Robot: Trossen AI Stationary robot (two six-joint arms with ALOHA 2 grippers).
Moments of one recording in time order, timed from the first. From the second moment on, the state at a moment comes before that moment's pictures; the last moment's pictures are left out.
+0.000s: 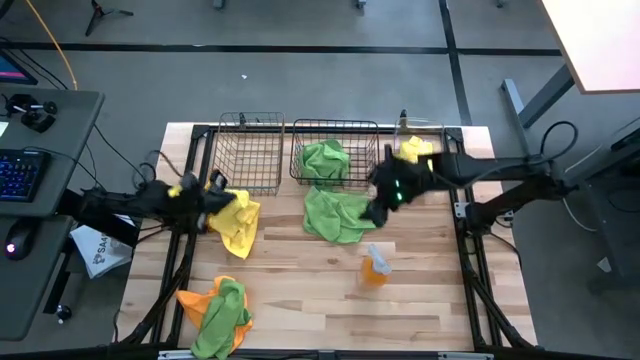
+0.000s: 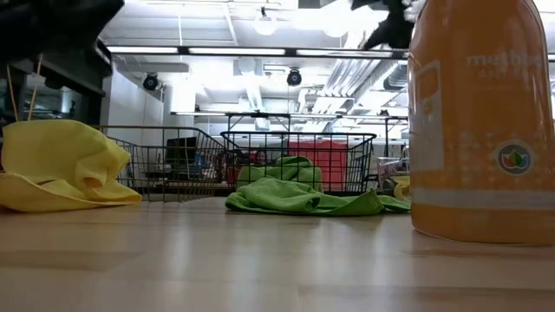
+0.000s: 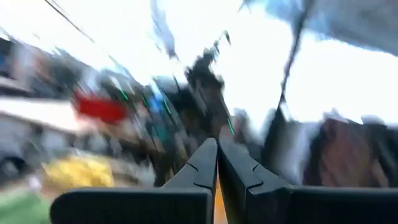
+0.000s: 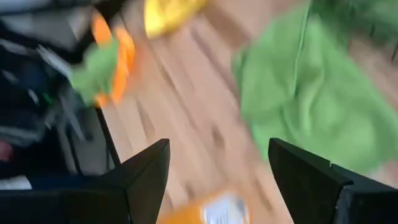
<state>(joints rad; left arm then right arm) -0.11 0.02 0.01 0.44 -0.16 -0.27 0.02 1.34 1.30 -0.85 -0.12 0.76</state>
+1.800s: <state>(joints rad) -0.01 1.84 1.26 -0.37 -0.17 0.02 0.59 0.84 1.05 -1.16 0.77 1.20</state>
